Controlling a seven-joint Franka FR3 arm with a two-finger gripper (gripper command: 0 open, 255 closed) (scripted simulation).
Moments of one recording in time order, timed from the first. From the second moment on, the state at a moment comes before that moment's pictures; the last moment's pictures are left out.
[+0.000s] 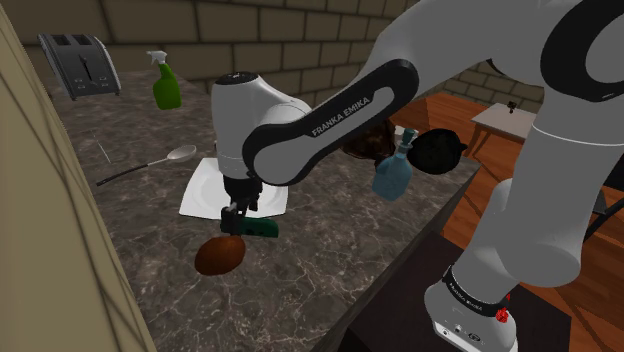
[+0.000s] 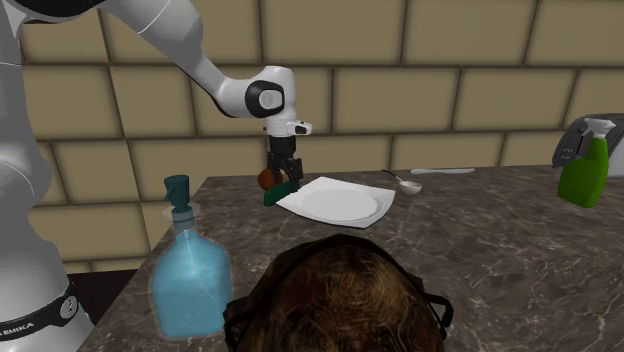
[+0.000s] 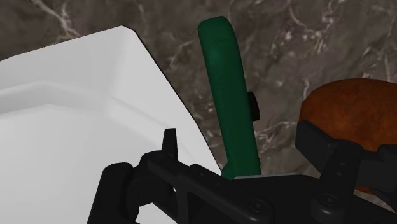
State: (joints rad) arm 0.32 0.17 0.34 -2.10 -0.10 2.27 0.16
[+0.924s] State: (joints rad) arm 0.32 0.17 0.35 -2.09 -0.09 2.26 0.16
